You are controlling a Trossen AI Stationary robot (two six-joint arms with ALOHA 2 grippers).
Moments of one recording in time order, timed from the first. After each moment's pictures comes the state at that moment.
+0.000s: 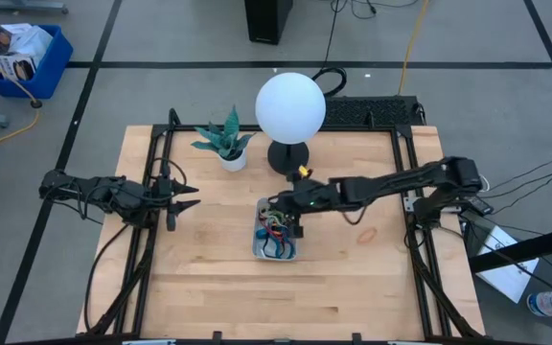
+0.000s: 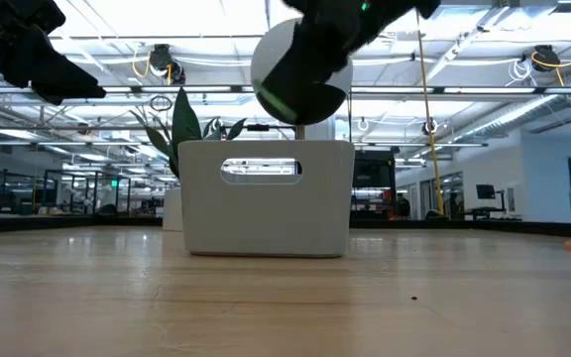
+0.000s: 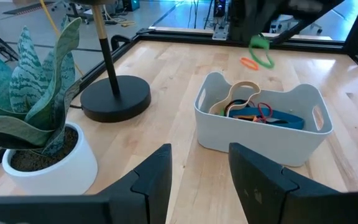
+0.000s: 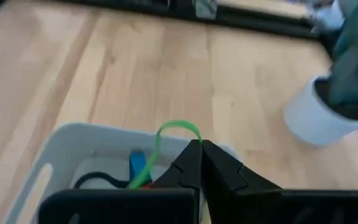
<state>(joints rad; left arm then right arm) -0.25 0.18 0.35 -0.52 -0.42 -0.16 0.07 1.65 1.18 -0.13 0.13 -0.08</state>
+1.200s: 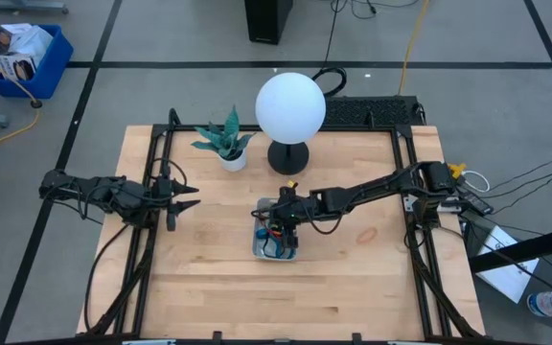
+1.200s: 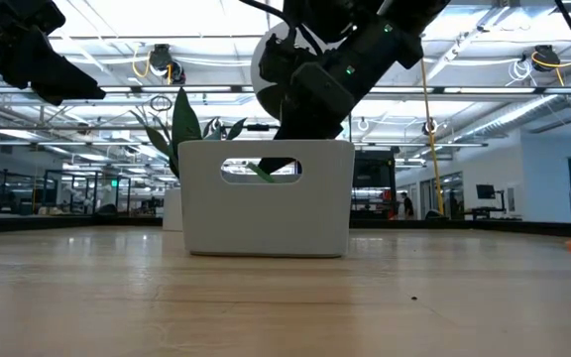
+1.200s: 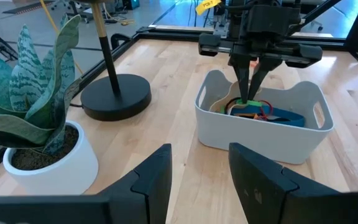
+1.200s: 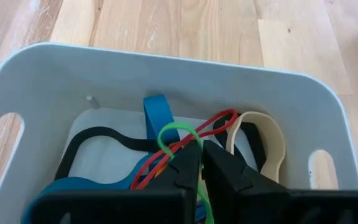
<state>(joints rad) -0.25 0.18 0.35 -0.53 -0.42 -0.16 0.07 1.86 1.18 -0.12 0.05 0.01</state>
